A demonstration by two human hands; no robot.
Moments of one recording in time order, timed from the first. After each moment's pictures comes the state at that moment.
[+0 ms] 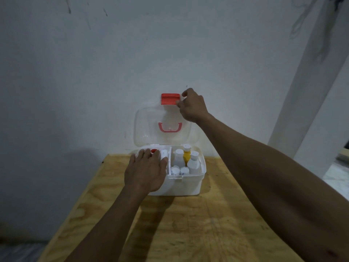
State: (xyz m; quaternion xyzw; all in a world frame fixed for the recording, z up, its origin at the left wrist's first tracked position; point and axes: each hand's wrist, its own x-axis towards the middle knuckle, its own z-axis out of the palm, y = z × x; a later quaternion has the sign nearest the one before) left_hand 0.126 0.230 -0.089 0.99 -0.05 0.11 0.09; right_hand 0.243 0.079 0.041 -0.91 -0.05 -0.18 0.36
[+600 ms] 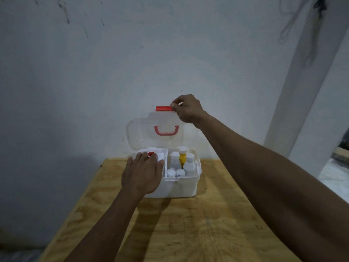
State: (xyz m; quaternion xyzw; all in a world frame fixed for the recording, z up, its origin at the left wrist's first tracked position) left_hand 0.122 0.227 -0.085 0.99 -0.05 0.13 0.08; right_hand 0.231 0.072 0.049 -0.89 -0.09 -0.15 0.41
